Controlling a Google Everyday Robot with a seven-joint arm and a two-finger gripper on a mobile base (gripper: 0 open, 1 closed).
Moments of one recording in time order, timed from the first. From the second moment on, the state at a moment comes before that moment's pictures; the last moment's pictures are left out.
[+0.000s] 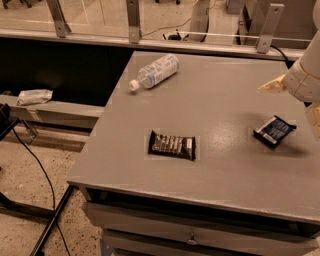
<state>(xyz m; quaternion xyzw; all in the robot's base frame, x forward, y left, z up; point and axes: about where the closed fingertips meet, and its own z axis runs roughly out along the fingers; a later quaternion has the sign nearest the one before) 0.538 -0.327 0.866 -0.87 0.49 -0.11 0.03</state>
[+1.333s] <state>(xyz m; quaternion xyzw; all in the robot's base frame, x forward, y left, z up) 0.531 -0.322 0.817 -0.88 0.47 -0.07 -0.01</state>
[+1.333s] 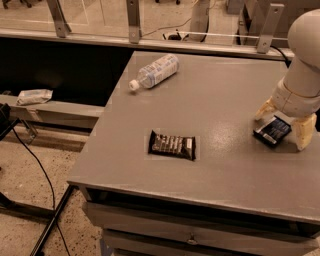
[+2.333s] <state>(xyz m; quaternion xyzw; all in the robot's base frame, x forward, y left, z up) 0.542 -0.290 0.841 -0.87 0.49 -0.06 0.03</state>
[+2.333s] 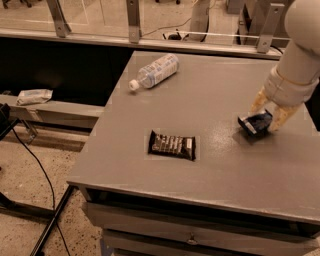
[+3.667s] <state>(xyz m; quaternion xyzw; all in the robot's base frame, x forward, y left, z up) 0.619 -0.094 0.889 -0.89 0.40 -0.14 0.15</state>
